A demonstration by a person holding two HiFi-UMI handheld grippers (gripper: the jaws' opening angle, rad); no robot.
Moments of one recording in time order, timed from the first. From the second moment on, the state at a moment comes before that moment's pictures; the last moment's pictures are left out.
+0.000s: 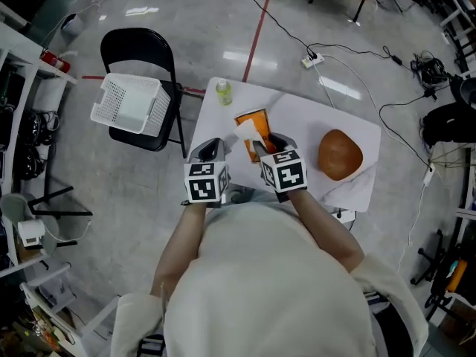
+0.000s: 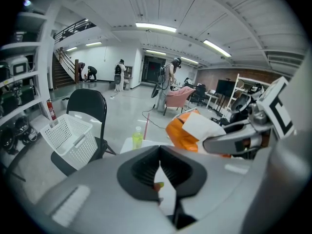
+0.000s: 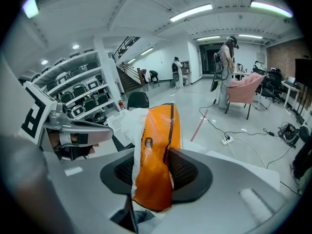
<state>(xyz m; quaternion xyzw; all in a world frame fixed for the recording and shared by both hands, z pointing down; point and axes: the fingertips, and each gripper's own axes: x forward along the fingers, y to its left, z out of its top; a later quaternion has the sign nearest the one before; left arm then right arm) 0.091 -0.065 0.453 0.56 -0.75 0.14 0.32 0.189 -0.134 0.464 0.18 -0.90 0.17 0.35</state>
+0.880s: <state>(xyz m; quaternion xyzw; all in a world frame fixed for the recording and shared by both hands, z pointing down) 0.042 -0.029 0.450 0.47 -0.81 0.09 0.34 0.131 -0.120 0.462 0.08 -0.92 0.14 0.35</state>
